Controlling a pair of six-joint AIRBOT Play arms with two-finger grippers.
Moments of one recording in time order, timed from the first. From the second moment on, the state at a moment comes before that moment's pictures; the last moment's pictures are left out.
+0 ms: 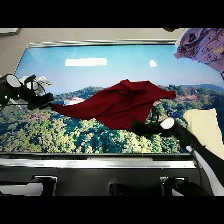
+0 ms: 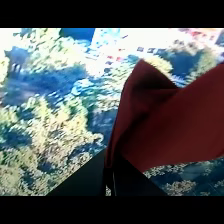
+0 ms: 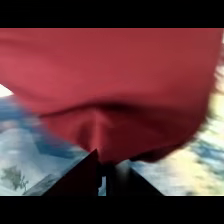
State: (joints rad) left arm 0.13 -1.53 1.43 1.30 -1.34 -1.66; right arm 0.22 -1.20 0.68 -0.75 0.80 1.60
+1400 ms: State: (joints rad) left arm 0.15 -1.15 1.75 1.35 -0.88 -1.58; right arm 0.07 -1.26 1.93 -1.22 1.22 1.75
